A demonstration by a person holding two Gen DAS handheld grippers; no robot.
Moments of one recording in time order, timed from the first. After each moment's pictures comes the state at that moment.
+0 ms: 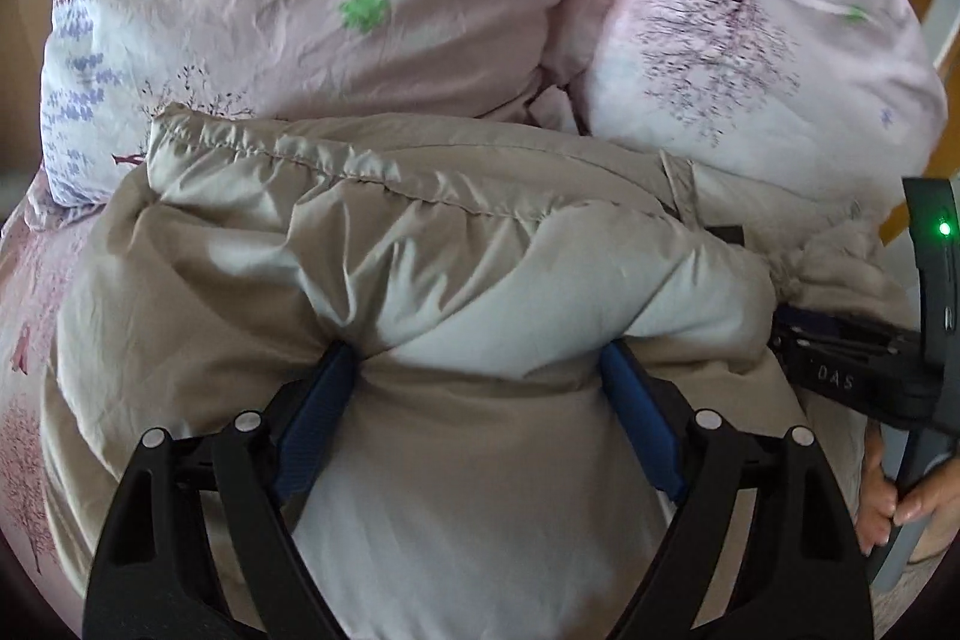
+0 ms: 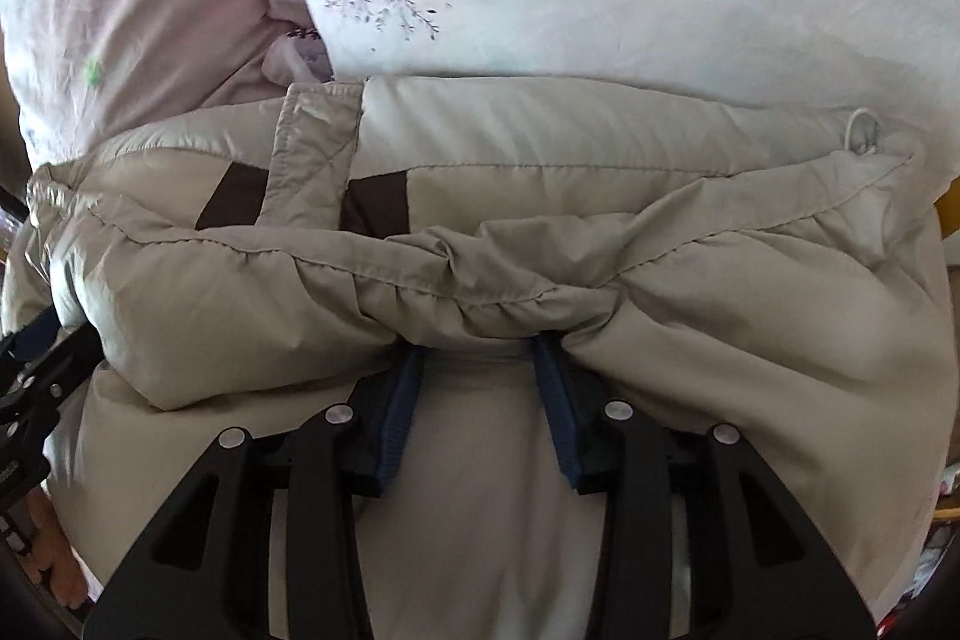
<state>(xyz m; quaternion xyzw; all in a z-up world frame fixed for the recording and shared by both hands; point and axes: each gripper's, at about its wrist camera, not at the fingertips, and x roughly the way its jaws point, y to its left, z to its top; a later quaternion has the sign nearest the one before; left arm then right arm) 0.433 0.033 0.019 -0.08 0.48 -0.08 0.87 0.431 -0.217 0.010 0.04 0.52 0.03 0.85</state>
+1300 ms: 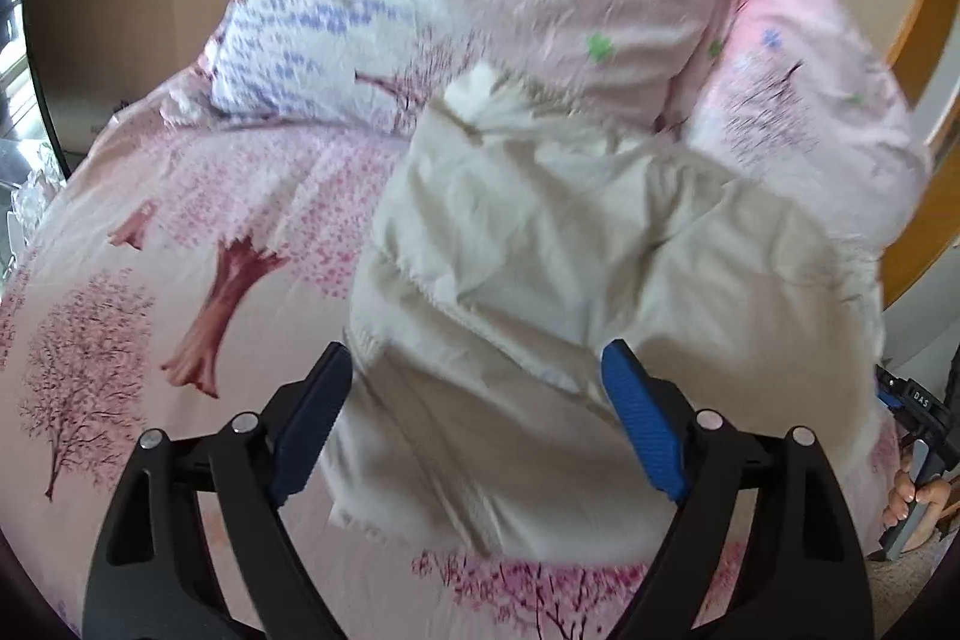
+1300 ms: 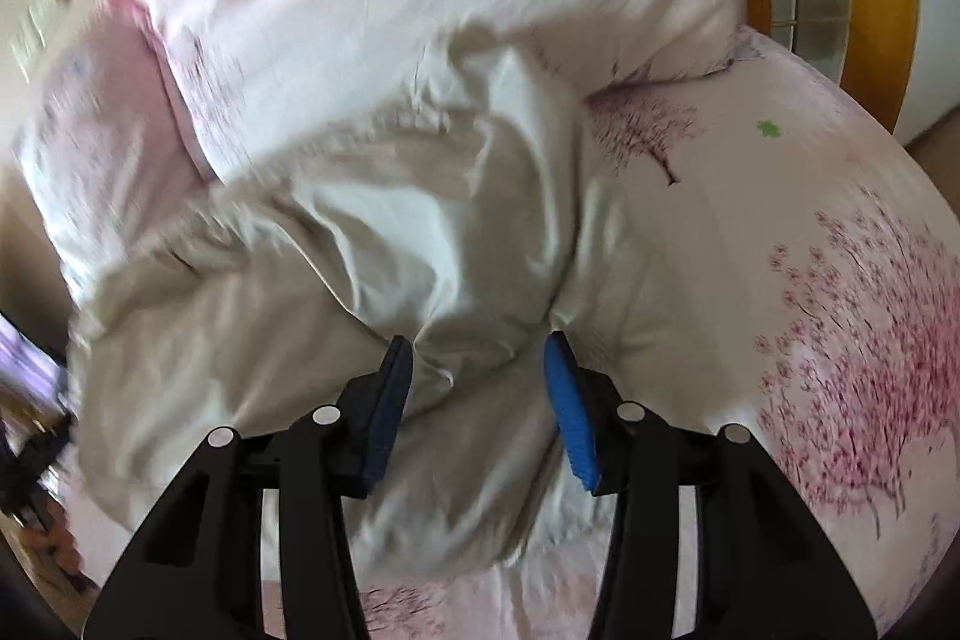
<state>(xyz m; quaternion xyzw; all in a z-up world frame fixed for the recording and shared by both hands) 0.312 0.158 0.014 -0.14 0.40 -0.04 0.90 0.269 -0.379 -0.008 0.23 0.35 -0.02 0.91</state>
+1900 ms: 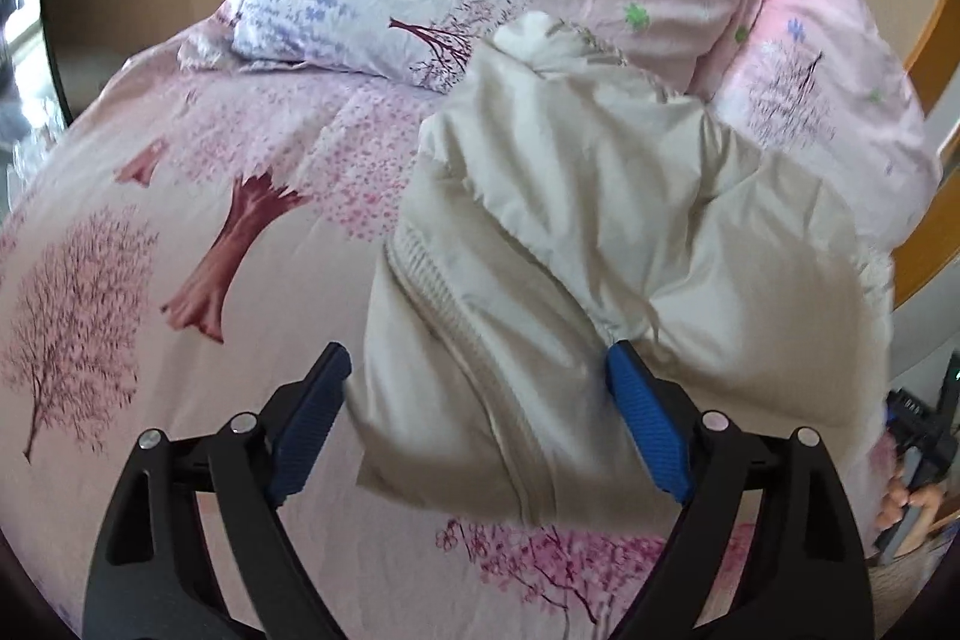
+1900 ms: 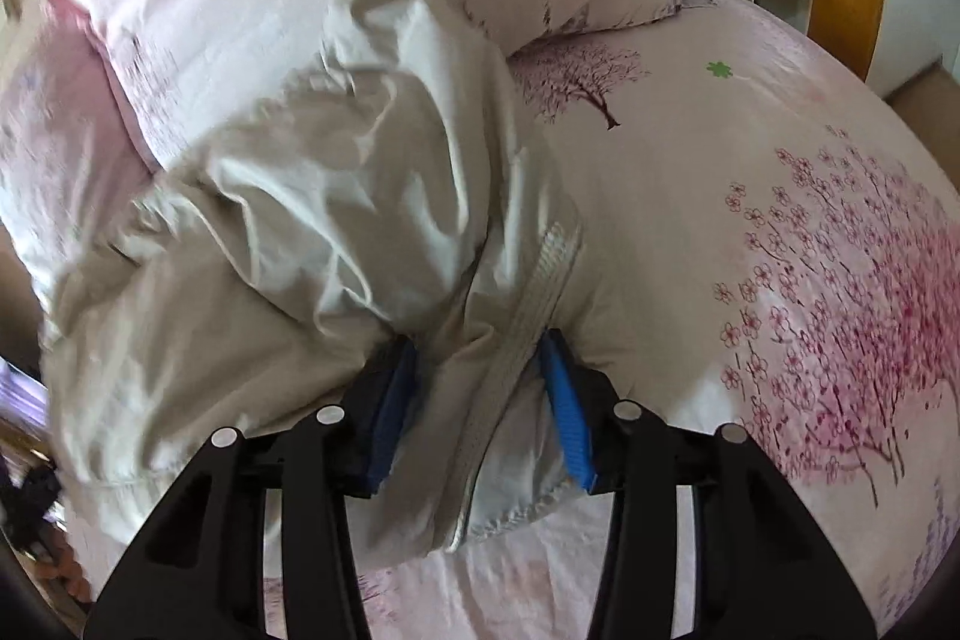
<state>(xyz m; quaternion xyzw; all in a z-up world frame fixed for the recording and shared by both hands) 0.306 0.174 -0.014 -0.18 0.43 -0.04 0.88 0.274 -0.396 -0.029 0.25 0.39 -0.05 0.89</state>
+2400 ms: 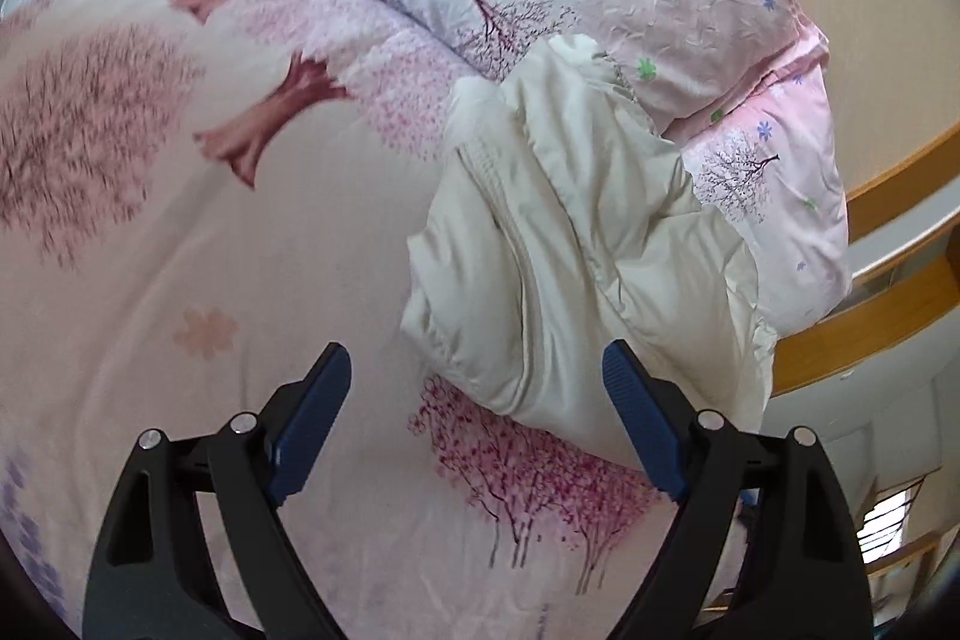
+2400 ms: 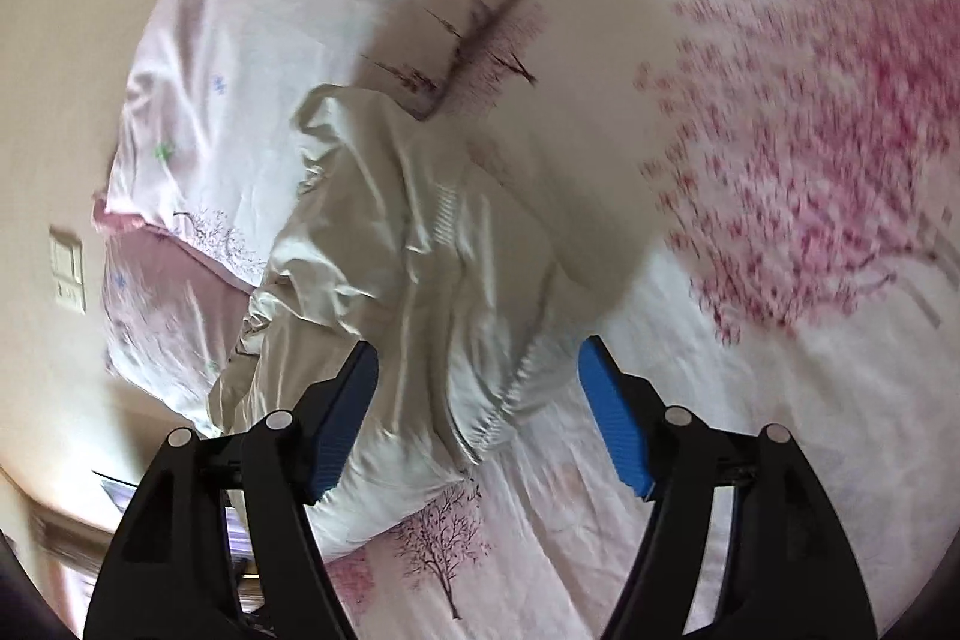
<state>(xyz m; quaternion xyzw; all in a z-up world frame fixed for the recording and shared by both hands) 0.256 0.211 -0.036 -0.37 0.42 -0.09 0.82 0.219 -0.447 -0.059 0.50 0.33 0.00 0.80</state>
